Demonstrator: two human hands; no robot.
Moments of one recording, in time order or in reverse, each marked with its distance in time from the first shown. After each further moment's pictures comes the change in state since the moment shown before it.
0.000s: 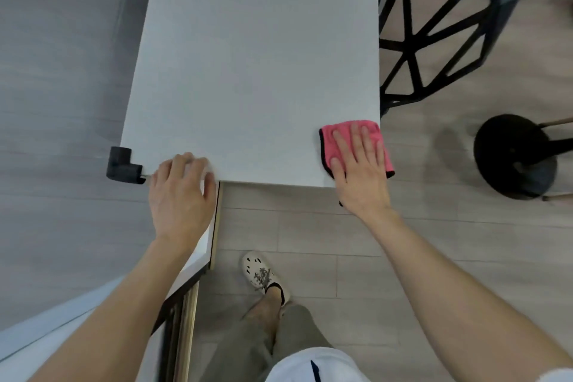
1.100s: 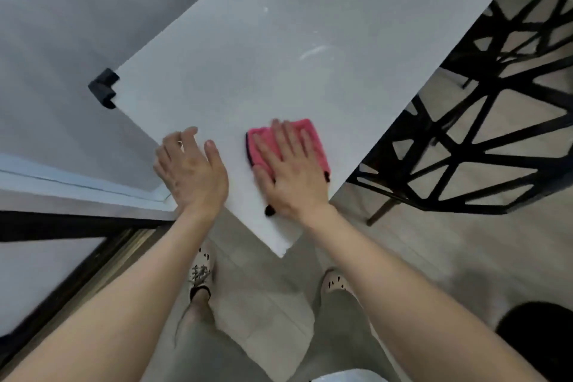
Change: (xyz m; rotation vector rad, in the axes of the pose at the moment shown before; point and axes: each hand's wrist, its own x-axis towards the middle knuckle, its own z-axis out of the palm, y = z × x) left_hand 0.039 0.209 0.065 0.021 0.349 -0.975; right_hand 0.132 0.017 -0.009 0.070 -0.103 -0.933
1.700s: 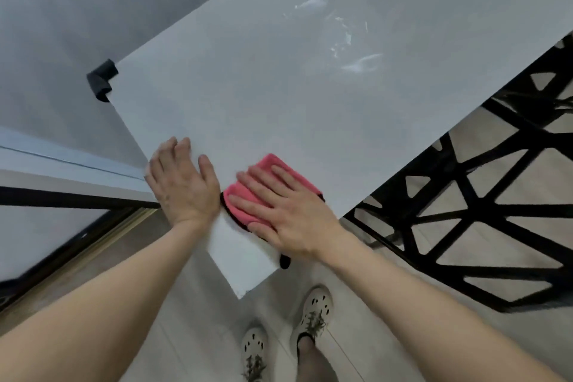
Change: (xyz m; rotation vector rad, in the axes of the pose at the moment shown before) left_hand -0.002 0.020 0.033 0.140 0.063 -0.143; right_hand 0.014 0.075 -0.021 0.003 -0.234 -0.740
